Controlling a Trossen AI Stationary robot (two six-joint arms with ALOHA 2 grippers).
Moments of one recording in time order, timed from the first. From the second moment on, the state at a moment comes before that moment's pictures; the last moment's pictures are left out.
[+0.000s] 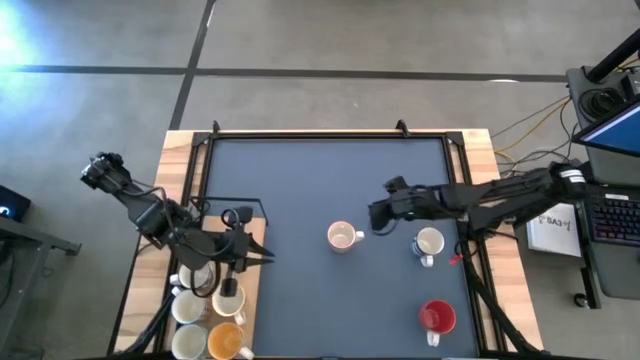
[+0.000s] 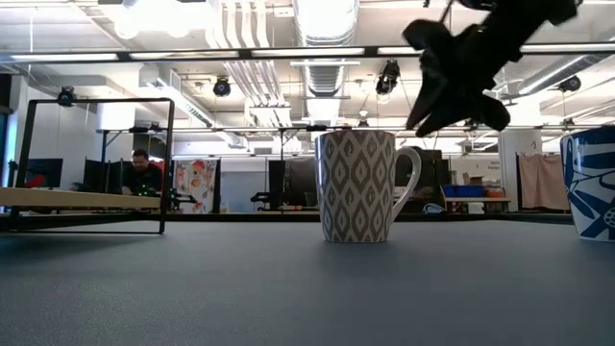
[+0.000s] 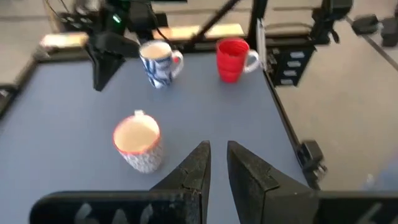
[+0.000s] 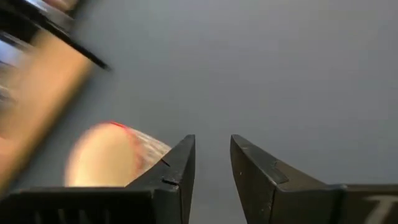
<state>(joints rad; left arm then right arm) -0.63 1.19 1.30 -0.67 -0.46 -0.30 0.06 1.18 0.74 -0.33 0.33 0.98</state>
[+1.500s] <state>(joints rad) -0.78 0.96 1.30 -1.10 -0.38 -0.46 0.08 1.88 1.56 -0.89 0.03 0.88</state>
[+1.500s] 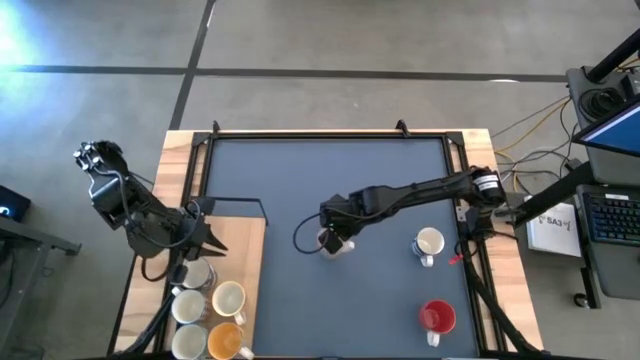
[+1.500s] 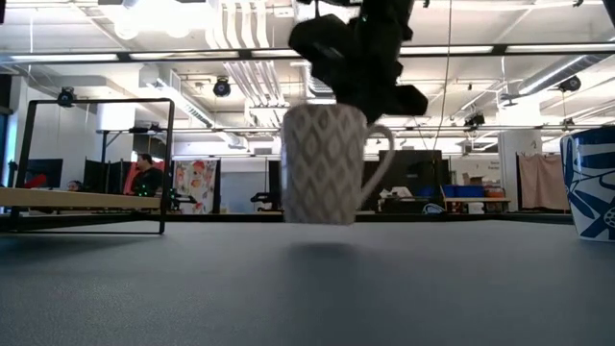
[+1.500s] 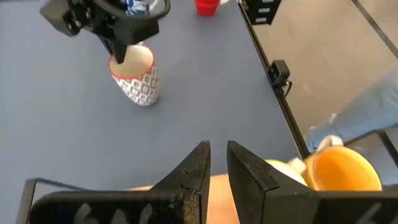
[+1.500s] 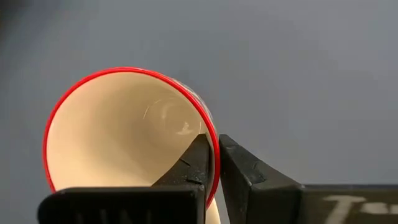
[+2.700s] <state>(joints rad) -0.78 0.68 1.30 -1.13 -0.45 -0.59 0.21 2.33 2.32 -1.01 0.16 1.01</state>
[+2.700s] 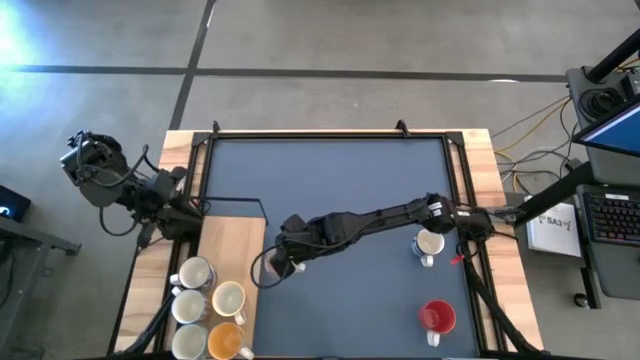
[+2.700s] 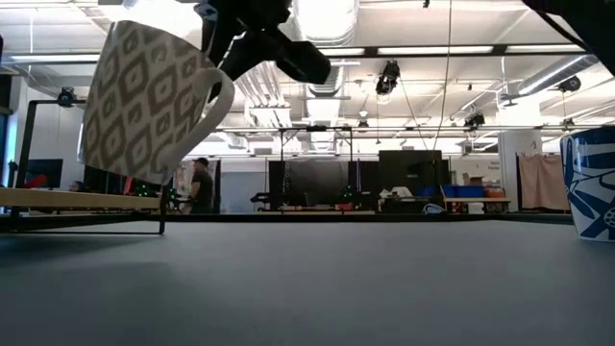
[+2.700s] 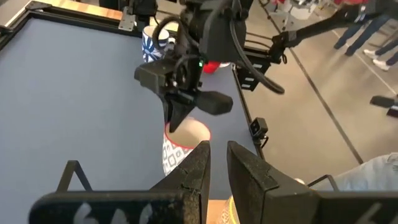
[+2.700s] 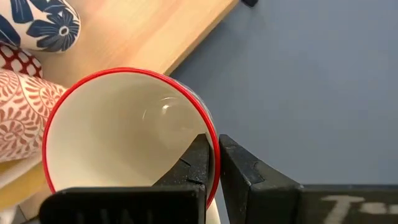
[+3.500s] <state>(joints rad) -0.78 0.62 1.30 -1.13 -0.49 -0.64 0.20 2.38 2.35 -0.97 0.16 0.99</state>
